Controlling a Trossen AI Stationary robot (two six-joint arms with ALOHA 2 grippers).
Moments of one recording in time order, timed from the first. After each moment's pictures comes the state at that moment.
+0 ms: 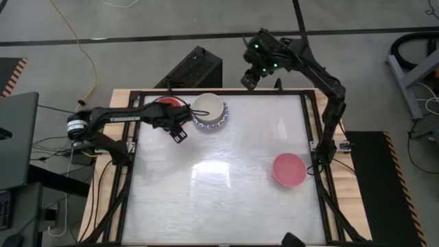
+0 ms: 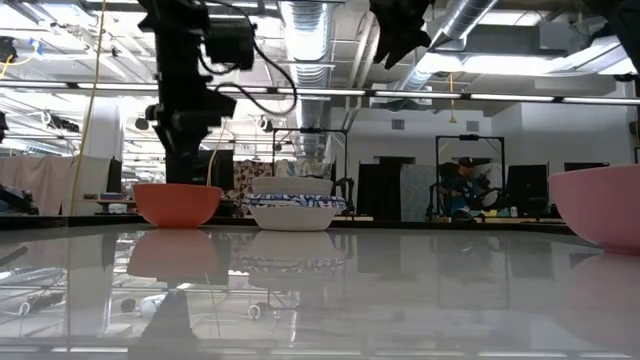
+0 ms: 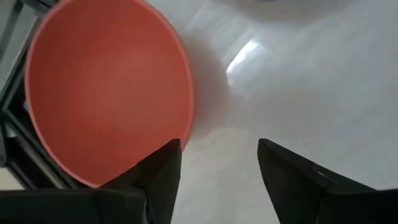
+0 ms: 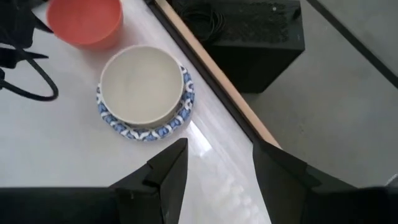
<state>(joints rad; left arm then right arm) 0.34 1.43 1.02 -0.93 -0.34 -0.32 -0.57 1.82 2.33 -1.40 0.06 0.03</state>
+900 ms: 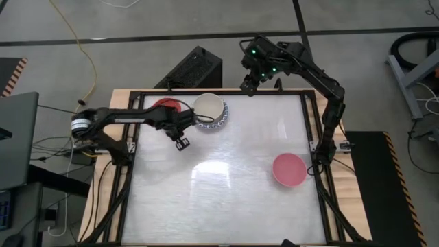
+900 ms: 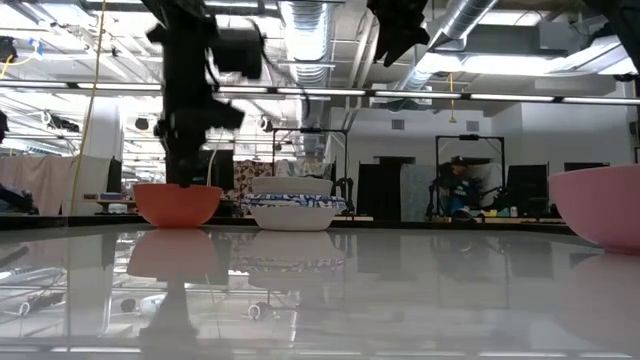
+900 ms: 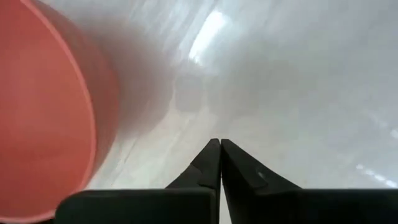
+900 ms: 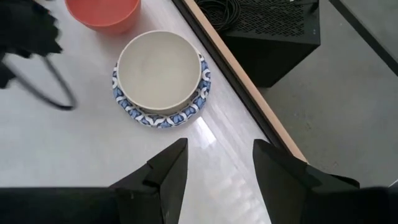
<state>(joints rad) 0.31 1.51 1.02 -0.90 -0.16 -0.28 -0.52 1.82 2.33 -1.44 0.06 0.03</state>
